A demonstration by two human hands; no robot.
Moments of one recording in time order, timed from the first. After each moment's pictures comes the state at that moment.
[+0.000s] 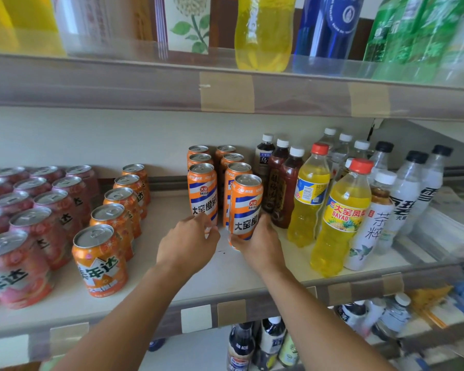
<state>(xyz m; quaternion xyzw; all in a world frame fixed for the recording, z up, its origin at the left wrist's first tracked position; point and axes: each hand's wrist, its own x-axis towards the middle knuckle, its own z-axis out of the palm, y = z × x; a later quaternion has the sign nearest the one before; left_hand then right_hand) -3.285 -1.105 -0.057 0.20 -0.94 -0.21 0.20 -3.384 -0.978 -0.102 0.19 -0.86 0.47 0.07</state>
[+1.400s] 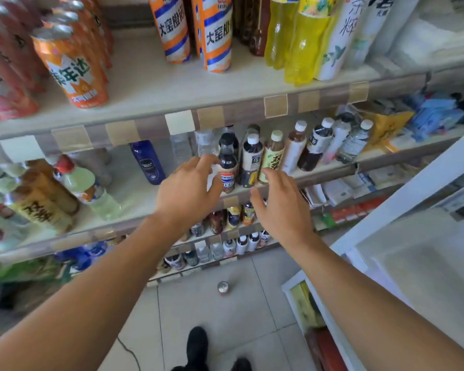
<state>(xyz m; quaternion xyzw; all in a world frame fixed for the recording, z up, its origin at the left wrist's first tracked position) -3.106 -0.993 -0.184 0.08 -0.97 -0.19 0.16 -3.165 -0.815 -0.235 0.23 -0.93 0.27 0.14</state>
